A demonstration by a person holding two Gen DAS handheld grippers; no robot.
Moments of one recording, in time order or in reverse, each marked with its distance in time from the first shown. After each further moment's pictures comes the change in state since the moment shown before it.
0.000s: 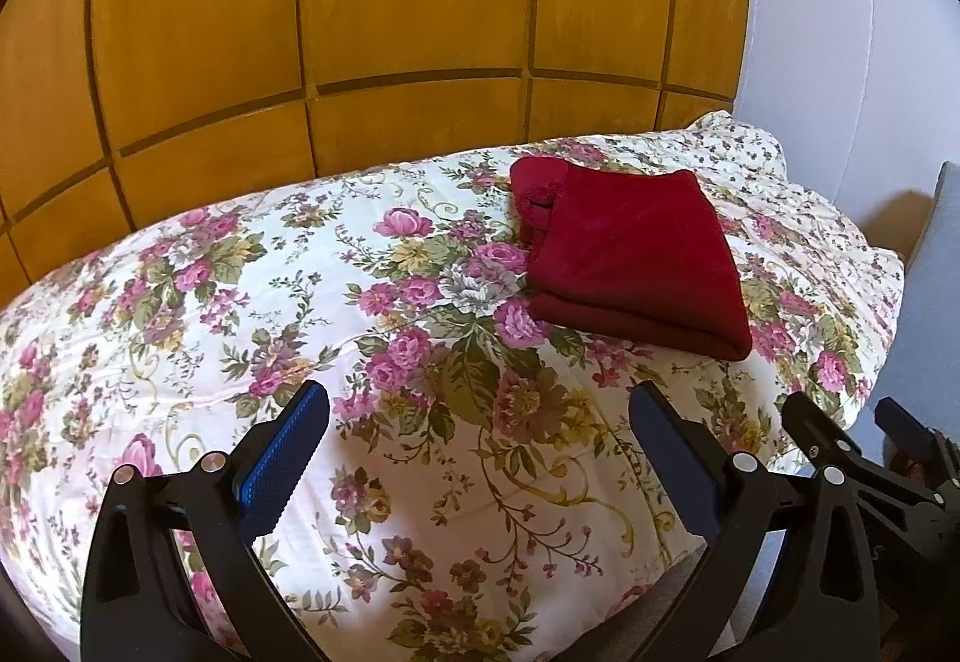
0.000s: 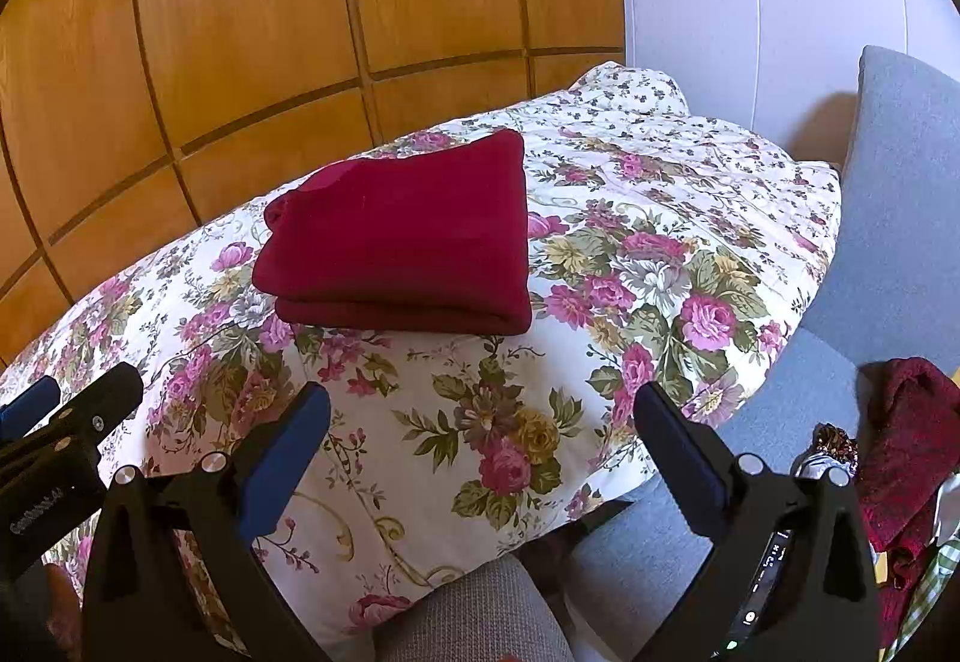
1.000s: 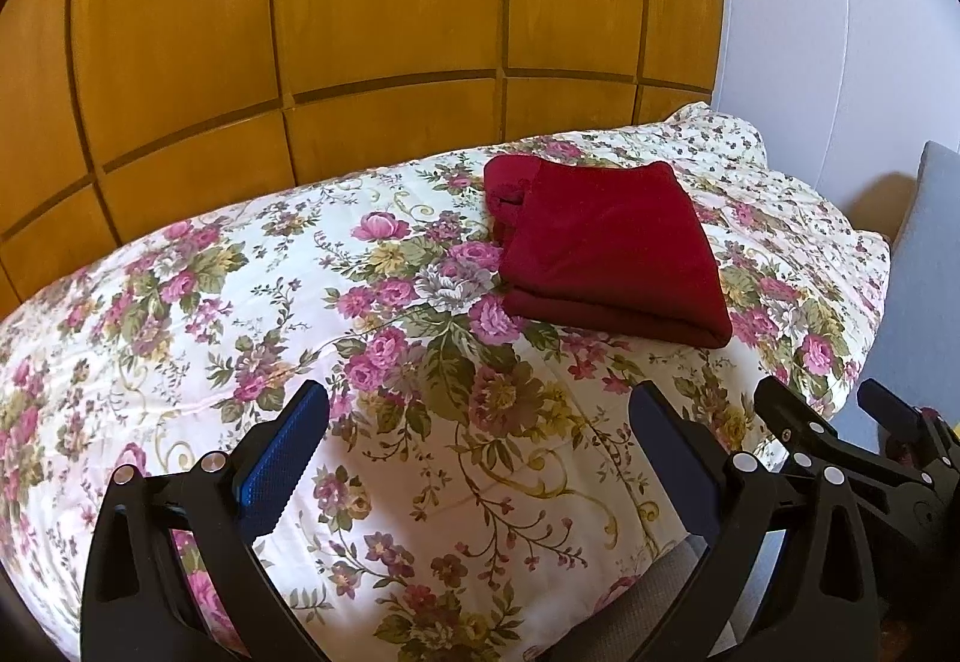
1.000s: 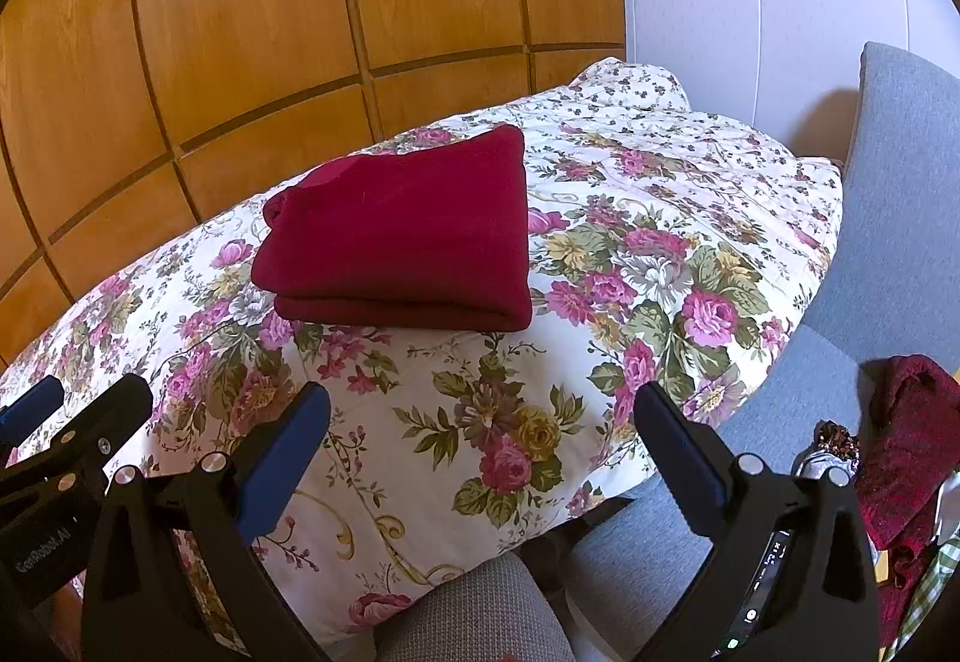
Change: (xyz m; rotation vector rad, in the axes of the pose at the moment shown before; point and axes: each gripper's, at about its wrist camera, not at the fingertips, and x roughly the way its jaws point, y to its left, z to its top) left arm -0.005 -0.011 -0.005 0.050 -0.010 -0.029; right arm 0.004 -0.003 0.000 -0.001 0.007 0.009
